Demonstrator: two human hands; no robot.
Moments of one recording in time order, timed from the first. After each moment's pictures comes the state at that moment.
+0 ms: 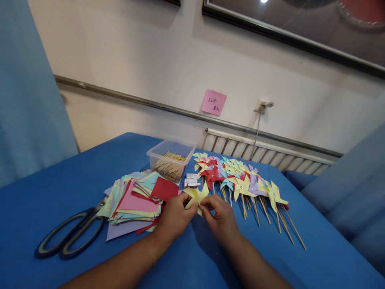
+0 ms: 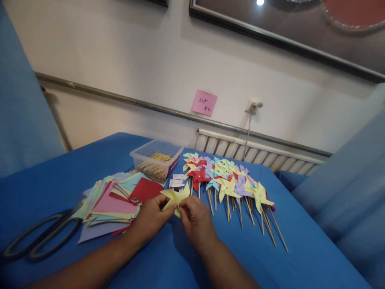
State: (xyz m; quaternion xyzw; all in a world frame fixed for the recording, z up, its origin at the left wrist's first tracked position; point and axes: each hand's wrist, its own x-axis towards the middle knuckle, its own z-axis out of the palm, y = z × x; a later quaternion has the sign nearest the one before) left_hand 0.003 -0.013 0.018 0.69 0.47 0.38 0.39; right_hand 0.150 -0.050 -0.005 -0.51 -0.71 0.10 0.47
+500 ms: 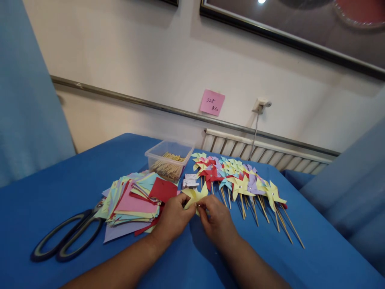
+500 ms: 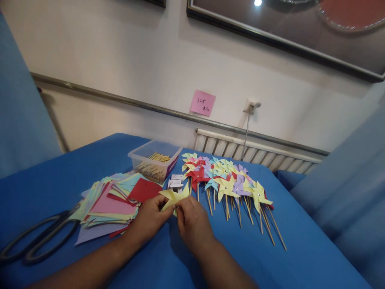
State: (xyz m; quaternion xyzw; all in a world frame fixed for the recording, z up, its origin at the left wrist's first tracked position) left_hand 0.004 -0.010 0.014 0.69 0.48 0.37 0.40; right_hand 0.146 -0.053 -0.006 -0.52 -0.75 0.05 0.41
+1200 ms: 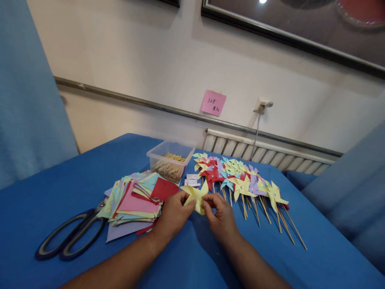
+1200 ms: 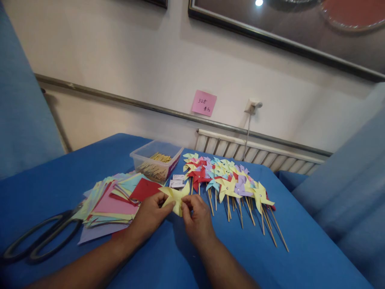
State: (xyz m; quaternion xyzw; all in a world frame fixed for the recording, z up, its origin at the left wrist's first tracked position) left_hand 0.001 -0.003 0.010 0.66 0.48 0.39 0.42; right_hand 0.148 -0.048 -0.009 -0.53 -0.67 0.12 0.51
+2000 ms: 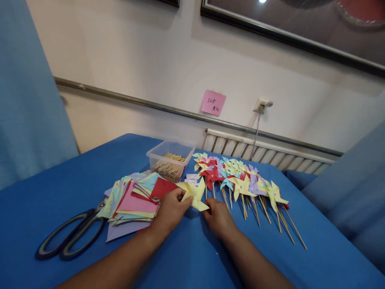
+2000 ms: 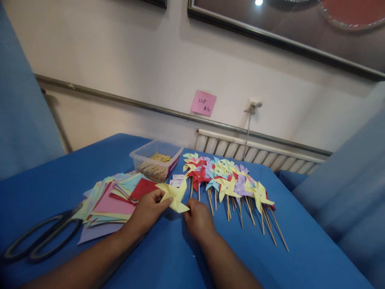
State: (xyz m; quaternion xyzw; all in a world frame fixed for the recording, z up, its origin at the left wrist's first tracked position) left_hand -0.003 0.003 0.016 0.63 0.49 0.41 0.43; right_hand 0.161 -0.030 -0.039 -0.63 -0.68 0.13 0.35
